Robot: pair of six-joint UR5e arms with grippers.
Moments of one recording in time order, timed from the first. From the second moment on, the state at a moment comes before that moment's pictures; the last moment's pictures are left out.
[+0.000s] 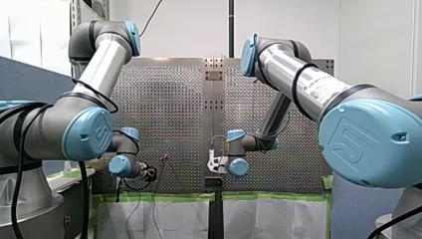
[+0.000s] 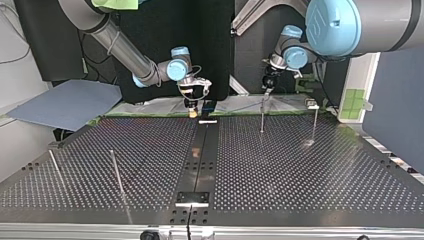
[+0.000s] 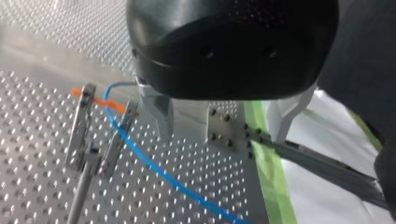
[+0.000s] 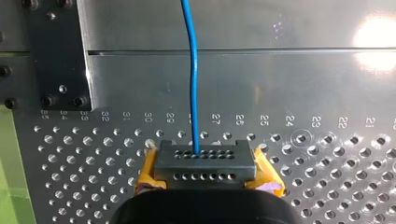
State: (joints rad) left arm 0.03 -2.30 -2.15 -2.20 -1.28 -1.60; right arm 2.22 -0.53 1.37 -0.71 1.68 1.62
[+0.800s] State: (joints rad) left arm 0.03 -2.15 -2.27 -2.06 -1.24 -1.69; right arm 2.23 -0.53 1.37 -0.71 1.67 1.62
